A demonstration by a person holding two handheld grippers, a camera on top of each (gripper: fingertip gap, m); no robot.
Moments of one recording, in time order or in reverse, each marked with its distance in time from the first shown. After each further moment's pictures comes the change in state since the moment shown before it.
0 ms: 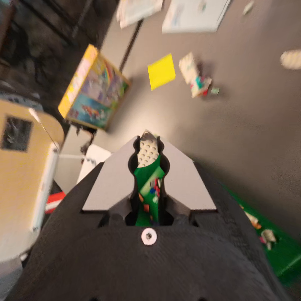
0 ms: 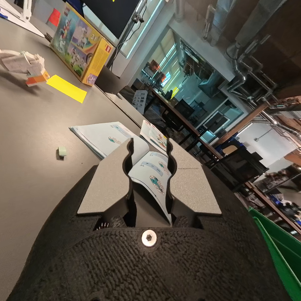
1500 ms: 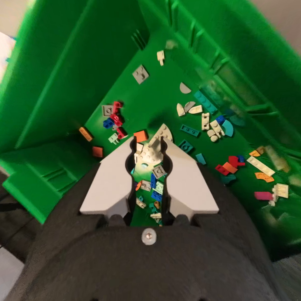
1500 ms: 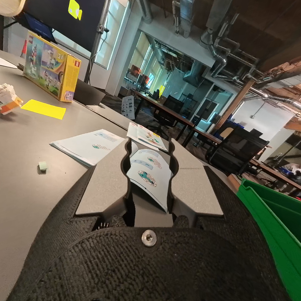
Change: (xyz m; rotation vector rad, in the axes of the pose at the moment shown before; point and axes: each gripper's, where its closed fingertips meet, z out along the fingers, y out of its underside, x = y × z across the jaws) left arm 0.057 0.183 0.046 -0.451 0.190 -0.202; right arm 0.038 0.011 -0.014 0.013 0.123 0.199
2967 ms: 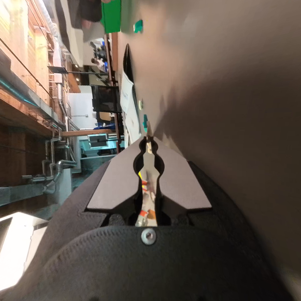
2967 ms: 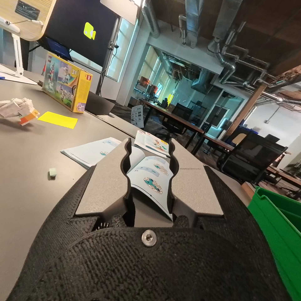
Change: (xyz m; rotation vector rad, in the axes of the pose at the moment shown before) left arm 0.225 -0.291 0.048 0.729 -0.687 1.075; right arm -0.003 -0.007 0.003 0.064 -0.057 0.054
